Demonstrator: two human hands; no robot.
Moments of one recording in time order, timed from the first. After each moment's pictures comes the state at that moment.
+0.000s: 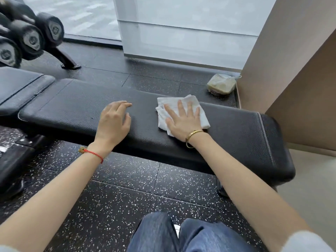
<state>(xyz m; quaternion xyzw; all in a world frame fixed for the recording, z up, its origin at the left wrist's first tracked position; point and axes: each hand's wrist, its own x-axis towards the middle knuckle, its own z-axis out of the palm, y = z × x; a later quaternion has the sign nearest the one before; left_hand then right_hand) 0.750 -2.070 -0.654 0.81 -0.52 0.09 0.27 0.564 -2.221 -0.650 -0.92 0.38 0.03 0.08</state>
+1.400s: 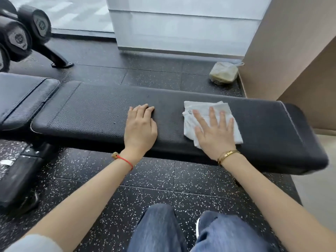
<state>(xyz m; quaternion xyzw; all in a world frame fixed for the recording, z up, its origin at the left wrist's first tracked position) 0.768 -2.073 -0.676 0.81 -0.54 0.07 0.24 0.555 -2.161 -0.659 -0.87 0.50 0.00 0.02</state>
